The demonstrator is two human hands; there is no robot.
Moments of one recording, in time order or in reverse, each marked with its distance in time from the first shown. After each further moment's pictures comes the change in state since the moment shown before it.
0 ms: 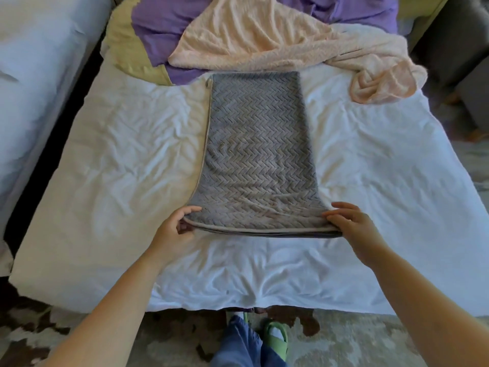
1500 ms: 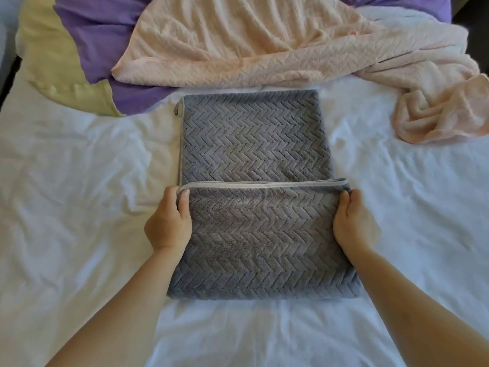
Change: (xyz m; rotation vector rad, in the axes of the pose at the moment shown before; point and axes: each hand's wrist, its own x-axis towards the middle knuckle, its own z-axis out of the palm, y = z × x) left_hand 0.347 0.029 0.039 0.605 0.609 0.200; right_hand 0.314 -0.036 0.063 -0.722 0.423 0.039
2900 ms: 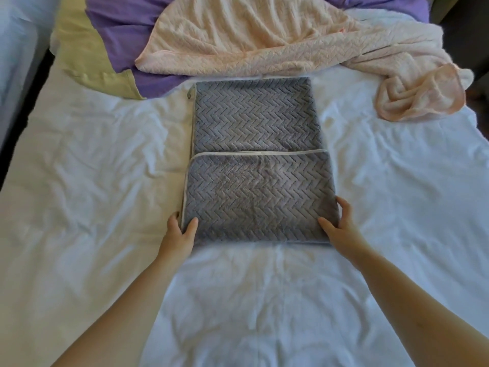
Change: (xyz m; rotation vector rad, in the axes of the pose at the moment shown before) left_hand -0.111 -0.036 -0.058 -0.346 -0.561 -0.486; right_hand -0.103 0.055 -0.024 0.513 -0.457 0.051
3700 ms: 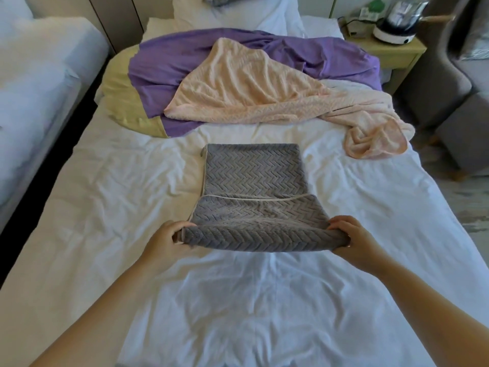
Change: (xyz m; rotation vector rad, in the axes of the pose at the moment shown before) left_hand -0.084 0.029 -0.100 0.146 -0.075 0.515; right_hand -0.096 -0.048 -0.083 -0.472 -0.006 -0.532
